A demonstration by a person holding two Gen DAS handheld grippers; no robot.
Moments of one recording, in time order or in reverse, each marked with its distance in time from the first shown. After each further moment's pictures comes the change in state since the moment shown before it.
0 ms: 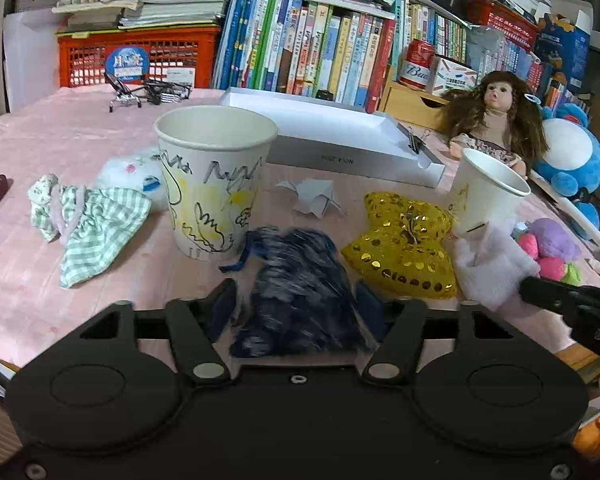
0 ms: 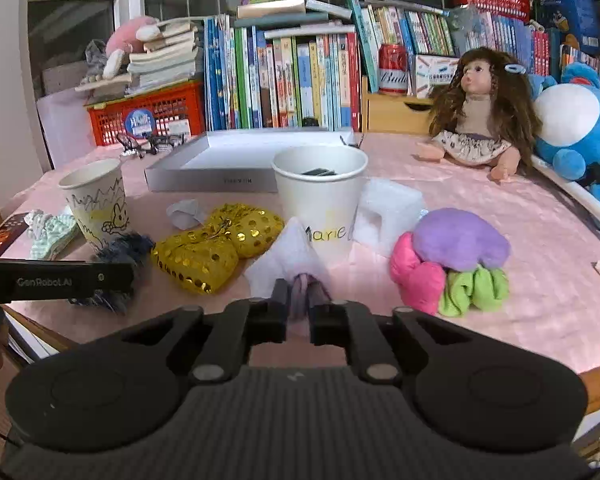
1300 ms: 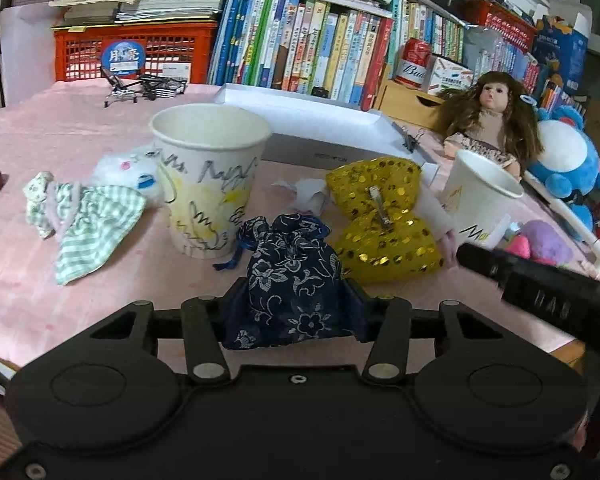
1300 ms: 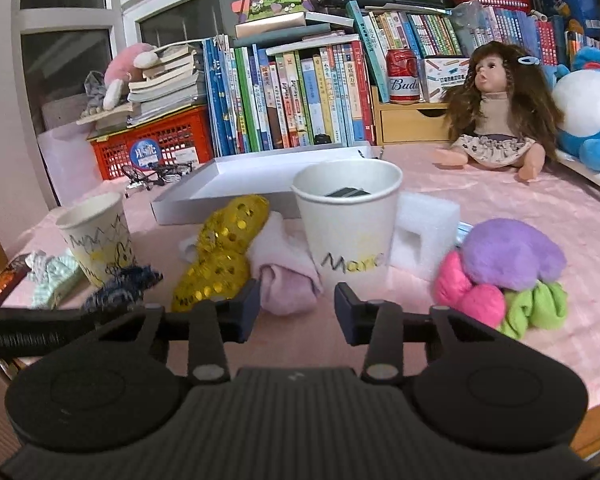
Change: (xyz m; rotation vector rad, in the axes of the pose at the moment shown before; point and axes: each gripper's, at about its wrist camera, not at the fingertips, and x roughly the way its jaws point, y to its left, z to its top) left arm -0.002 0.004 0.001 -0.016 0.025 -0.028; right arm 0.036 0.011 0.011 0.084 -0.053 0.053
